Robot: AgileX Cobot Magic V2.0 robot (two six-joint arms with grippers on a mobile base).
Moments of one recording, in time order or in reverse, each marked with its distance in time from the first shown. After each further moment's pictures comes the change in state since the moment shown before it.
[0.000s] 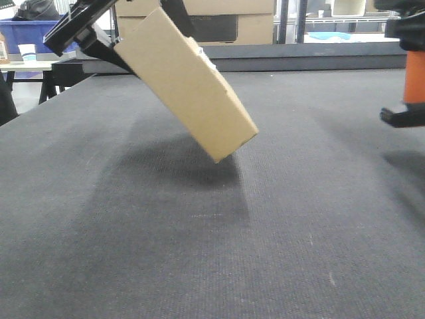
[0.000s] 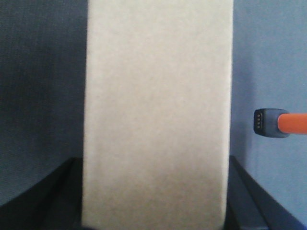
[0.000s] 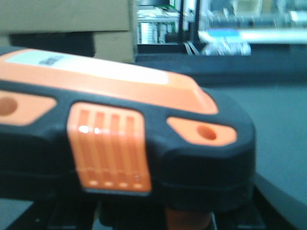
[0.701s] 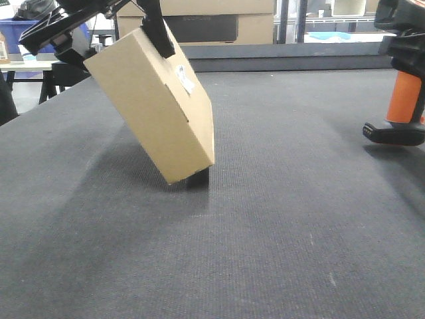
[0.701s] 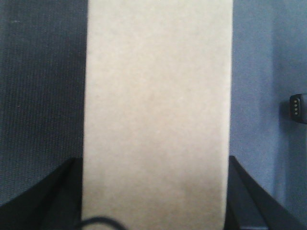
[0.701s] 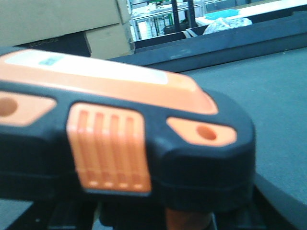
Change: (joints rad) left arm 0.000 0.000 0.000 0.176 0.038 0.000; right arm 0.000 0.120 0.000 -0.012 -0.122 0.124
